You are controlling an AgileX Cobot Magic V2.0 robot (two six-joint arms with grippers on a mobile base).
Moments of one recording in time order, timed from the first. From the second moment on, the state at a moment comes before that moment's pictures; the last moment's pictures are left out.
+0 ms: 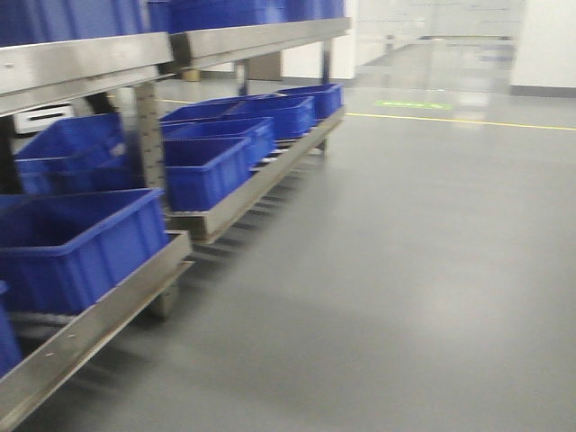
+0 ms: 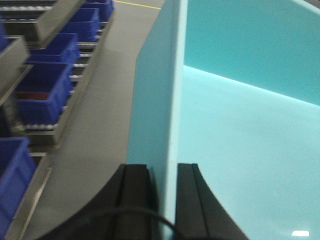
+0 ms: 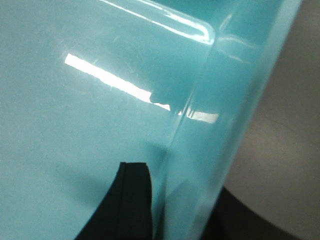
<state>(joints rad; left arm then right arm) -0.35 1.52 -1.94 -0.18 0.82 0.03 0.36 1.56 -1.92 0.07 1.13 0.14</state>
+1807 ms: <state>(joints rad) -0.35 1.52 -1.94 -0.18 0.82 0.03 0.36 1.56 -1.92 0.07 1.13 0.14</state>
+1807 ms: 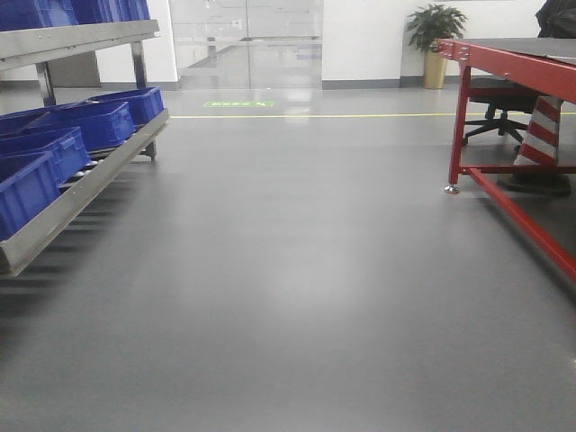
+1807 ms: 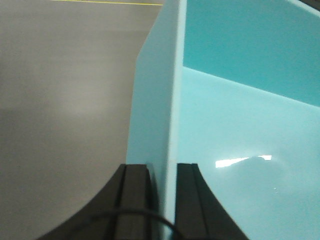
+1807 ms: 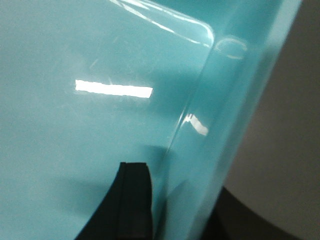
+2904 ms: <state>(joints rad) -0.35 1.52 -1.94 -0.18 0.82 0.03 0.36 1.56 -1.92 0.07 1.13 0.14</state>
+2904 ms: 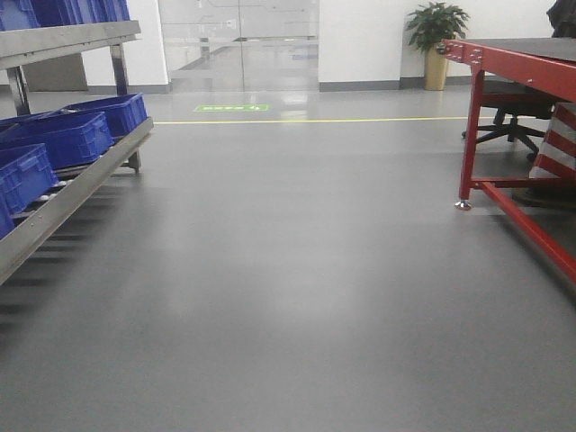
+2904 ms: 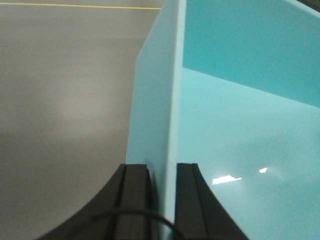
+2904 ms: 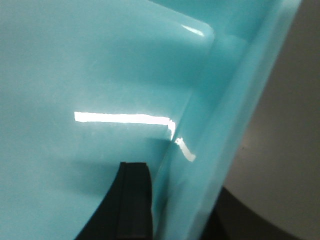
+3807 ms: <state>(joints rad) -0.35 1.52 -1.94 -0.18 0.82 0.03 0.36 1.56 -1.92 0.07 1.13 0.14</state>
